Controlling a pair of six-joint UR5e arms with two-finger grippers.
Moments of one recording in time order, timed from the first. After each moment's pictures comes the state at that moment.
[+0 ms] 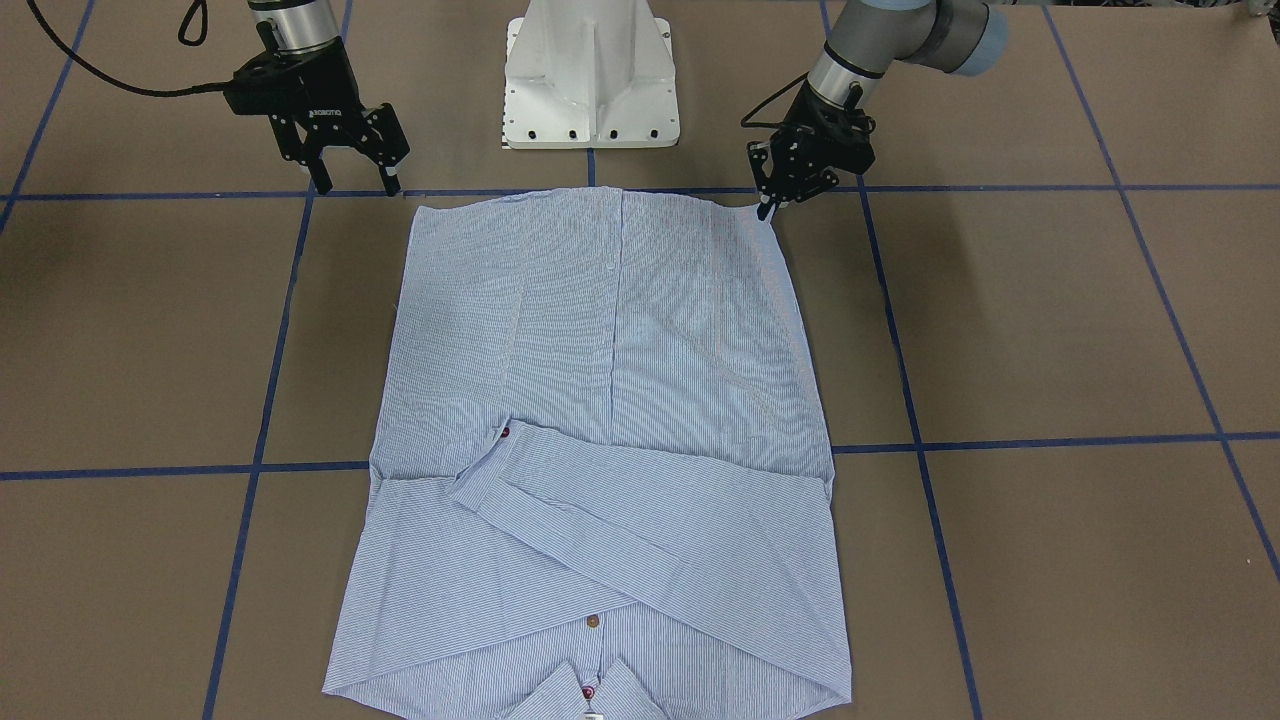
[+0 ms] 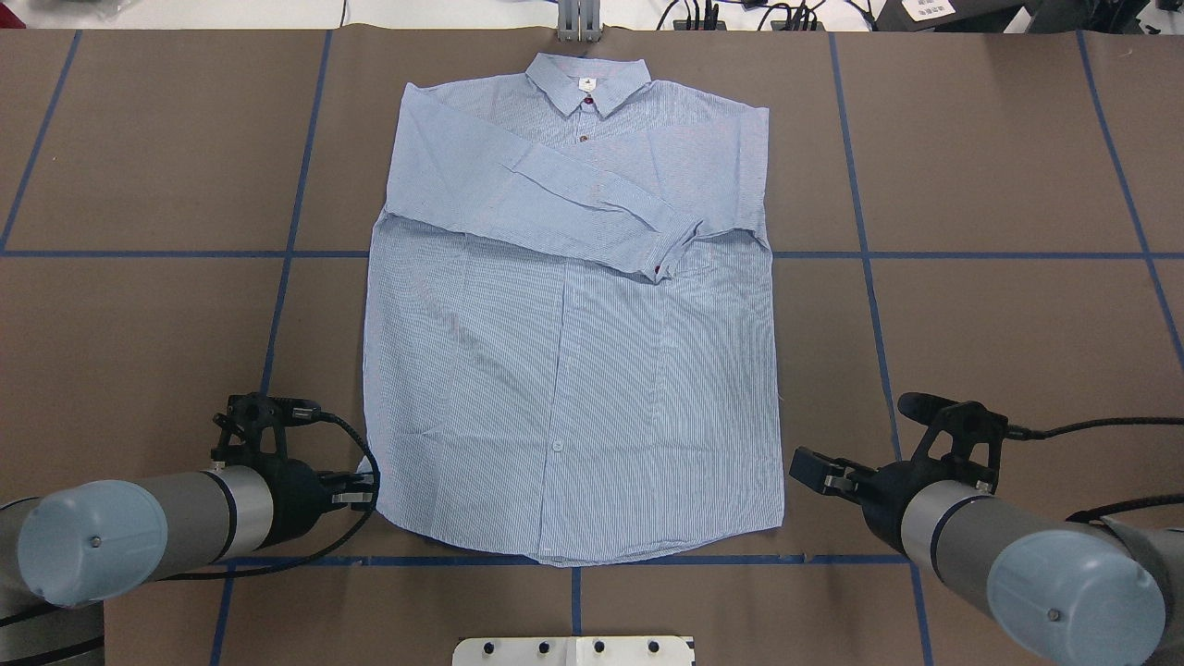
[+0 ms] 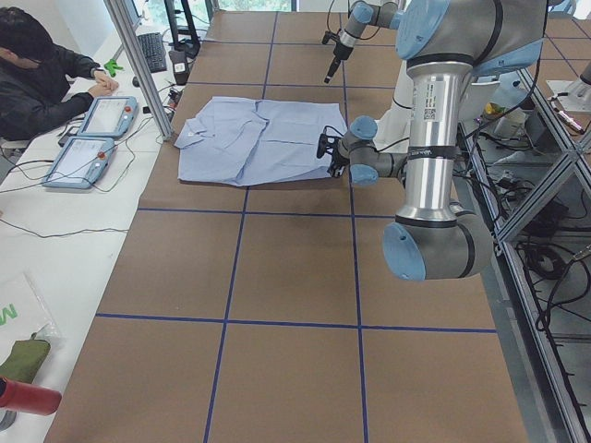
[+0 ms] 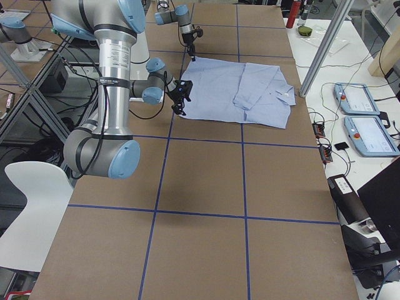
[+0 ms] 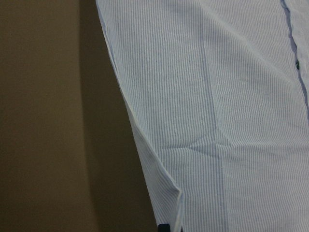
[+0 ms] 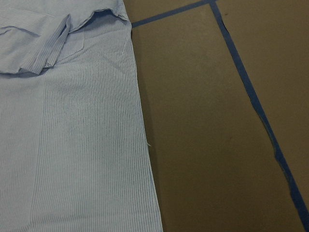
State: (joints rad) left arm -0.25 -1.60 -2.01 -2.25 -1.51 -1.32; right arm 0.13 -1.68 2.25 -1.25 1.23 1.75
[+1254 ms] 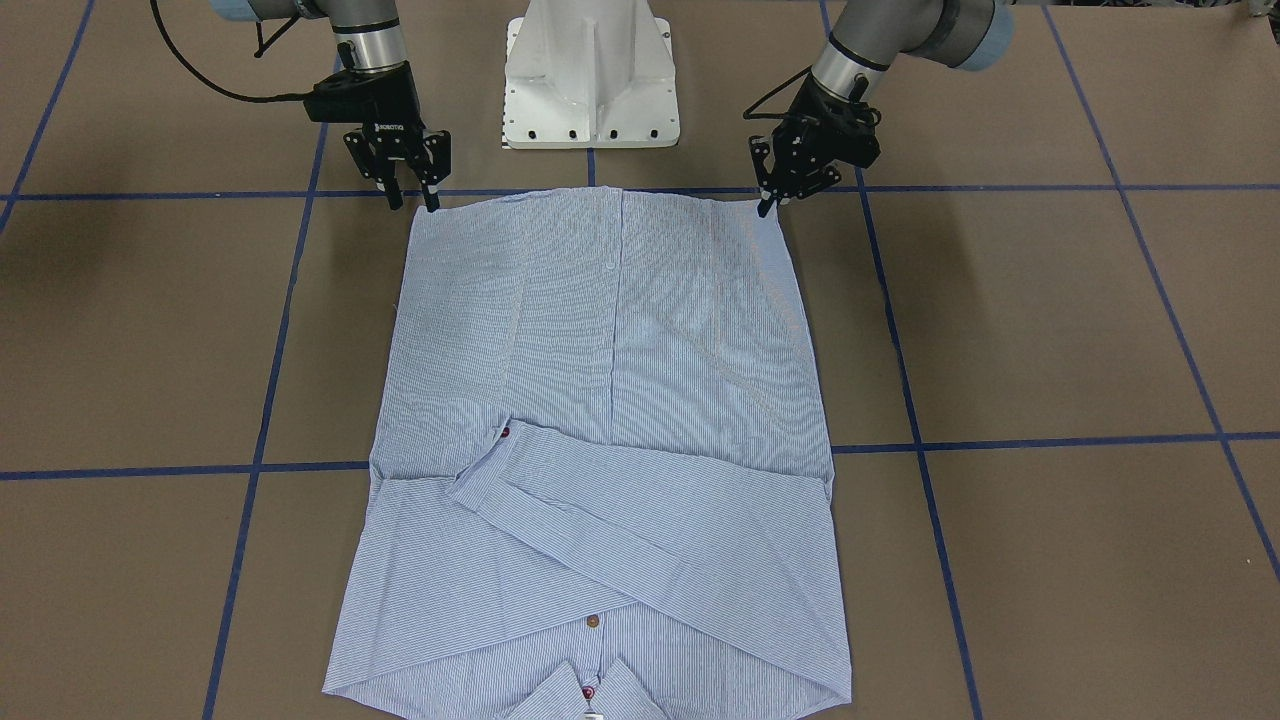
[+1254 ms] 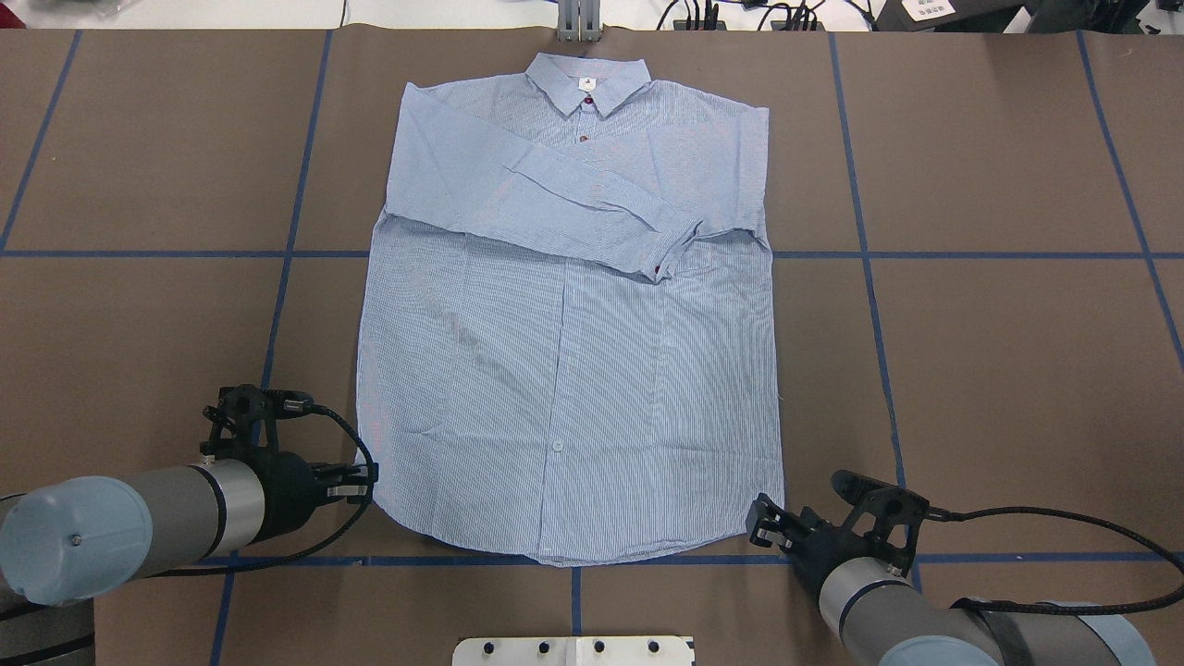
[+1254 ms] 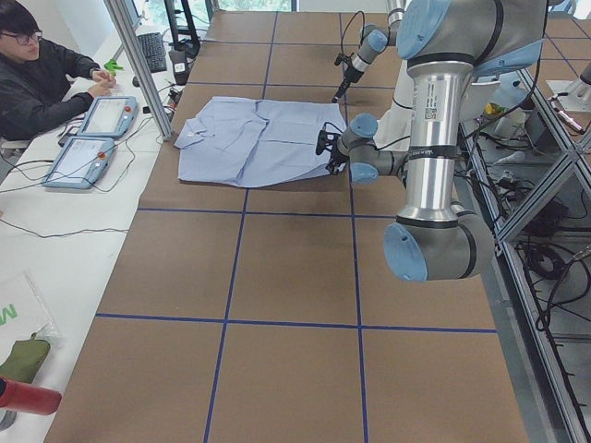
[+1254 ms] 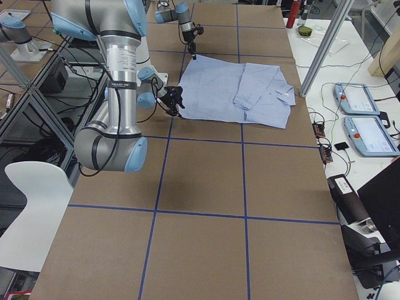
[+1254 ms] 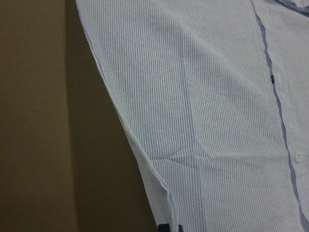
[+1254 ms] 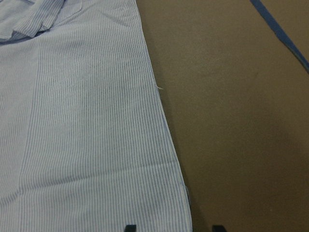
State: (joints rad) left arm -0.26 -1.59 -2.04 -2.25 -1.50 -1.32; right arm -0.02 -1.56 2.09 -1.26 1.04 1.89
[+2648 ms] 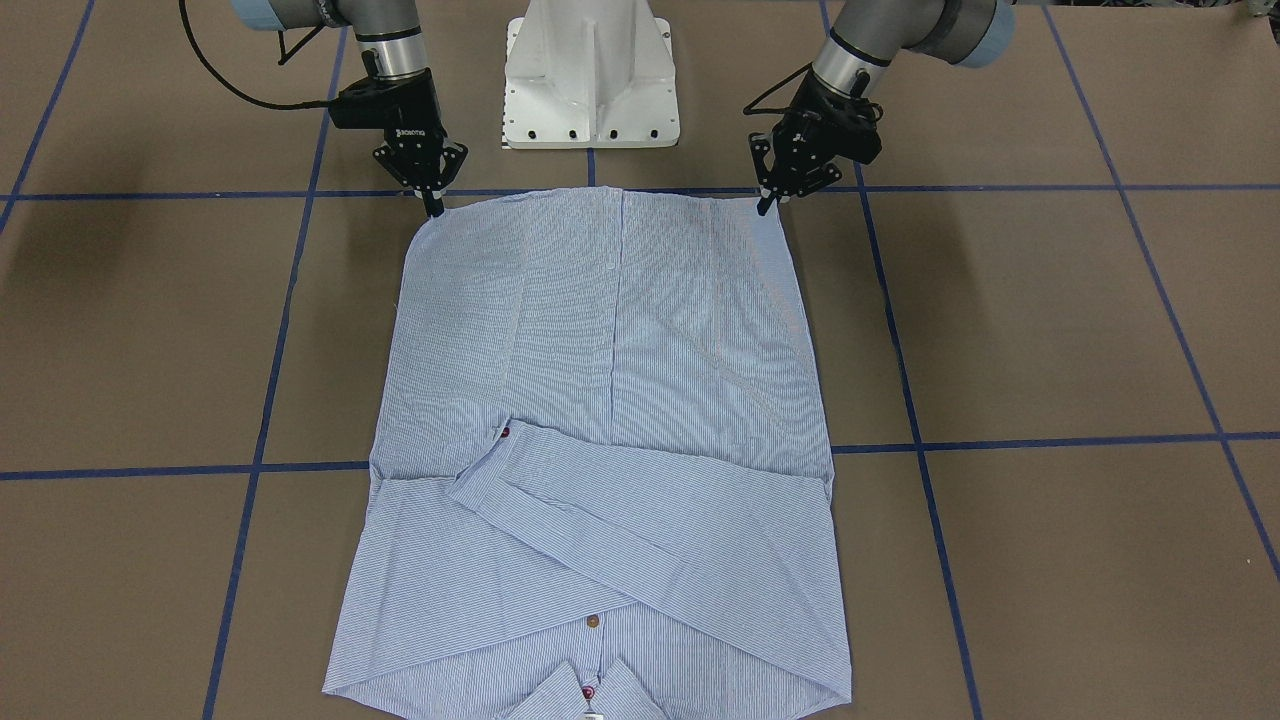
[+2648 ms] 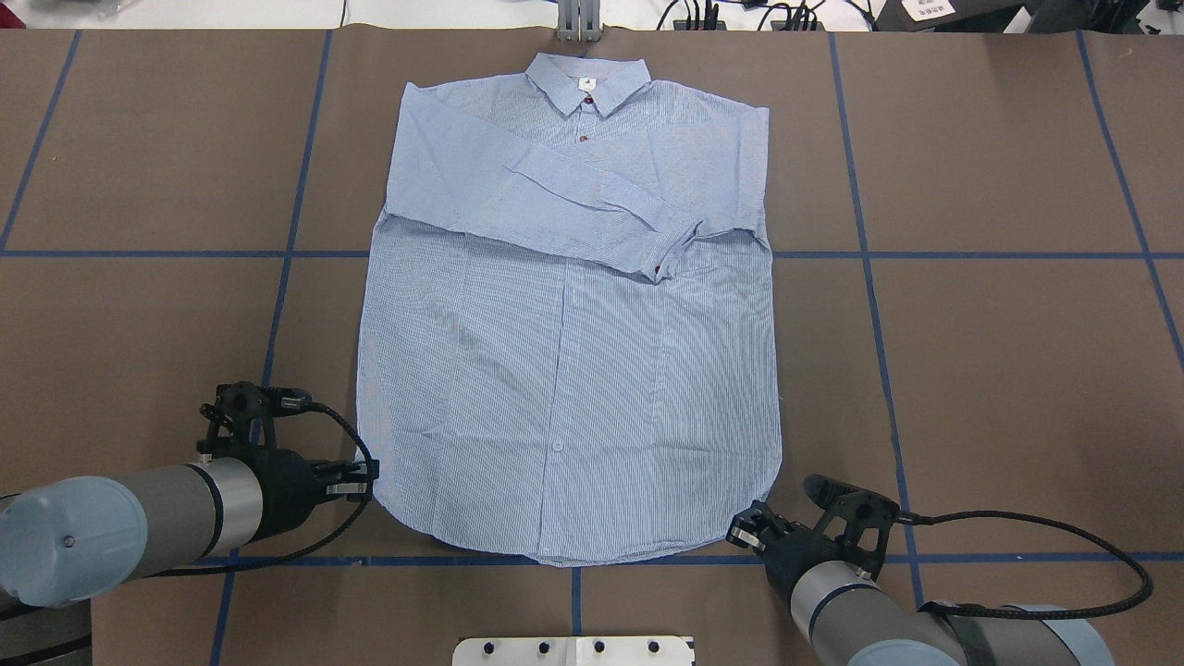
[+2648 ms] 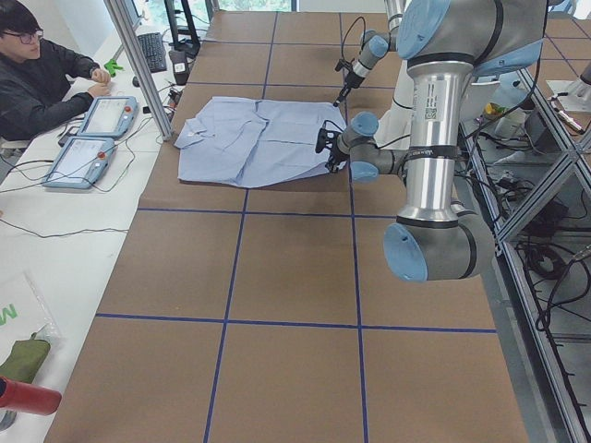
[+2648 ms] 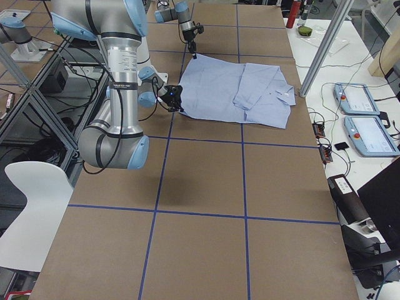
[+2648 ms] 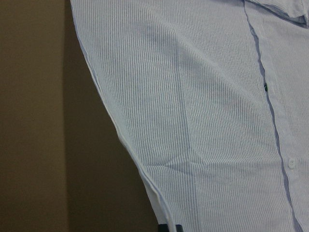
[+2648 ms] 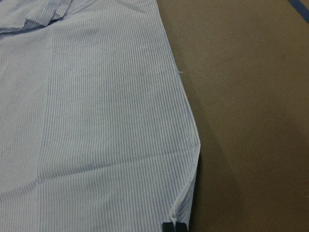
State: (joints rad) left arm -0.26 -1.59 -2.05 -2.25 -1.49 -1.31; right arm -0.02 -1.50 2.06 -1.26 1.03 1.88
